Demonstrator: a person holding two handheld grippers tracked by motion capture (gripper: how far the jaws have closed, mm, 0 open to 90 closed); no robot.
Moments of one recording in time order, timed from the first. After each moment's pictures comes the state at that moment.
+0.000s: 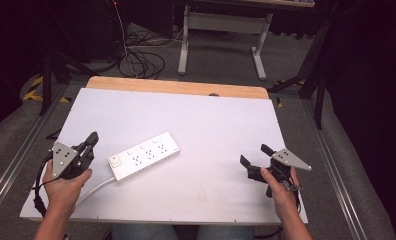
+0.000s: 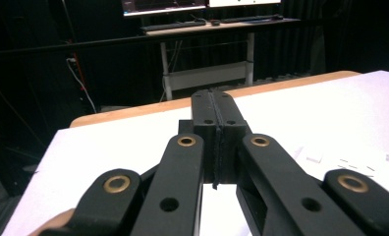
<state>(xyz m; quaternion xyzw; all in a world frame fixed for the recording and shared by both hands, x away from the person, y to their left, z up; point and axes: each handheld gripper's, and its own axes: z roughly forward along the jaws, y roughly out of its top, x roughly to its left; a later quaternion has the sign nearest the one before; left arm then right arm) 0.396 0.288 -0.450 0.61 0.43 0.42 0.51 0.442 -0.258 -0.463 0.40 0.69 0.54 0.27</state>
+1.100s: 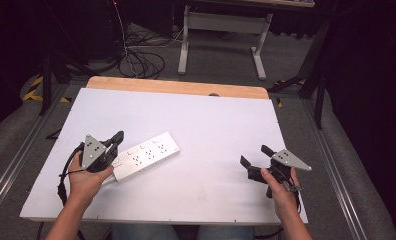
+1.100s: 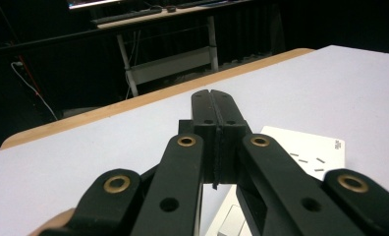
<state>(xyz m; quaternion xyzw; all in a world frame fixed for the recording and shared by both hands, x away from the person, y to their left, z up) 0.421 0.244 -0.451 0.67 0.37 0.39 0.51 0.441 -0.258 -0.465 0.40 0.69 0.54 0.26</state>
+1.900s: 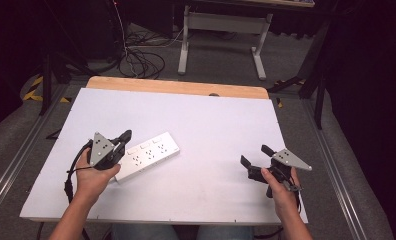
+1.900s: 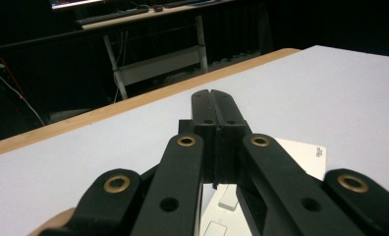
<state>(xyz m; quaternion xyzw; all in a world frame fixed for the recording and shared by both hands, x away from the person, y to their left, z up) 0.429 0.226 -0.447 0.69 0.36 0.37 0.51 0.442 -0.259 -0.465 0.40 0.69 0.54 0.26</state>
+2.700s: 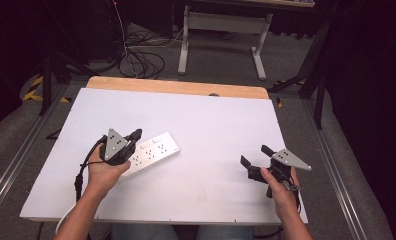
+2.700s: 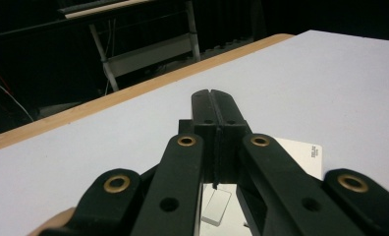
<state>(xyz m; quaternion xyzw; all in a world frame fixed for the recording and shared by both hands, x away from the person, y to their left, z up) 0.446 0.205 -0.451 0.71 0.36 0.36 0.49 0.443 -0.259 -0.466 0.40 0.69 0.54 0.26</state>
